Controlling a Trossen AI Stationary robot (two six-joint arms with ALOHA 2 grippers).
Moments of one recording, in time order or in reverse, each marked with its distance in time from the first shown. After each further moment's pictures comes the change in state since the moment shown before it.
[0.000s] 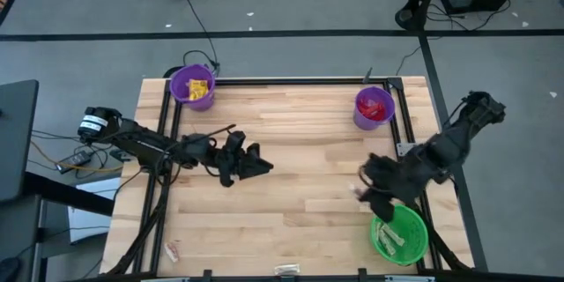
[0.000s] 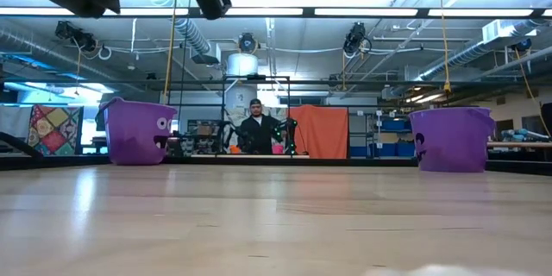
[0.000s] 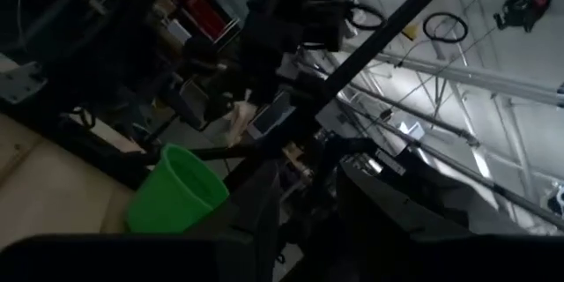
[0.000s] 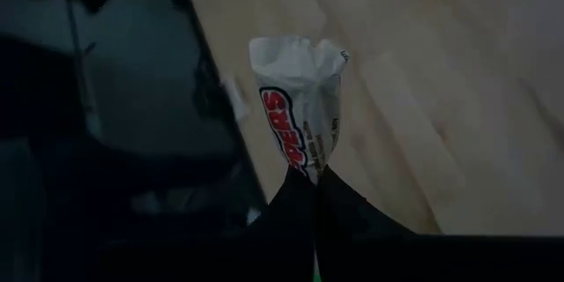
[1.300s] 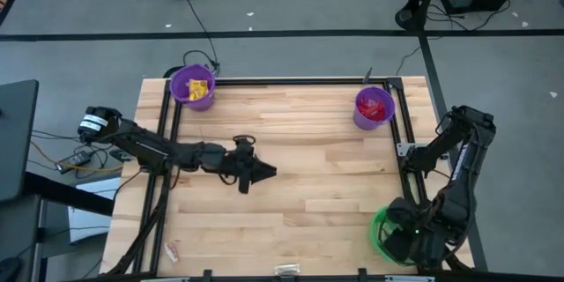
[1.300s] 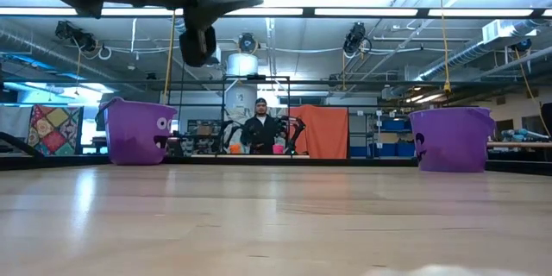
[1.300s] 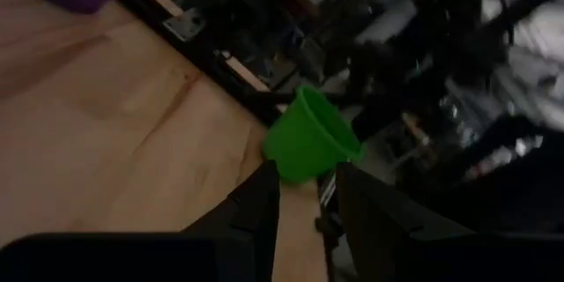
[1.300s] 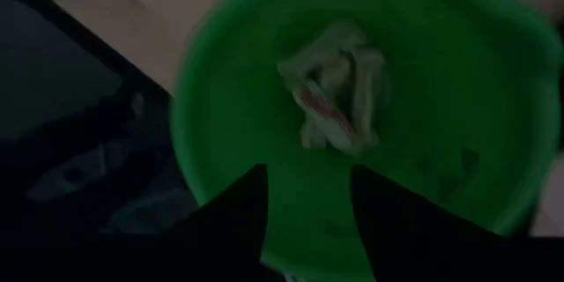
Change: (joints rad) left arm -0.051 0.000 0.028 -0.406 -0.218 0.055; right arm 0.413 0.262 0.000 -0.206 -0.182 0.810
